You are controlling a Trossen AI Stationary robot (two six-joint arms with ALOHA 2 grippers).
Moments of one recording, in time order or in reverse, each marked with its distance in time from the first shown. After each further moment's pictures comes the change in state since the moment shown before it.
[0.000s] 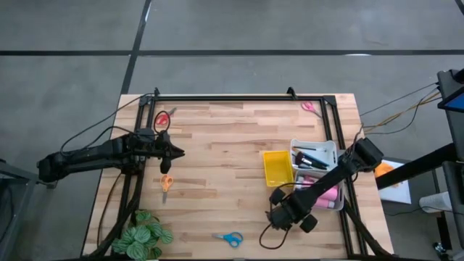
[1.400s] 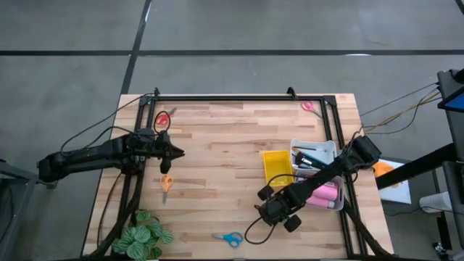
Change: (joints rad) left arm 0.000 0.000 0.000 -0.006 0.000 0.000; right arm -0.078 -0.003 -0.021 0.268 0.082 0.053
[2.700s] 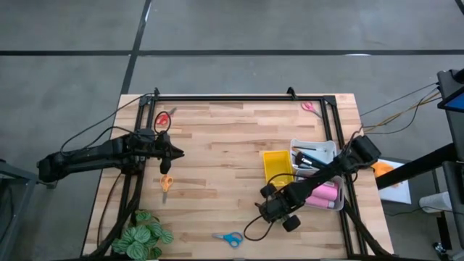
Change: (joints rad) left arm 0.000 0.000 0.000 -0.014 0.000 0.000; right arm -0.014 0.005 -0.034 0.016 -0.003 0.110
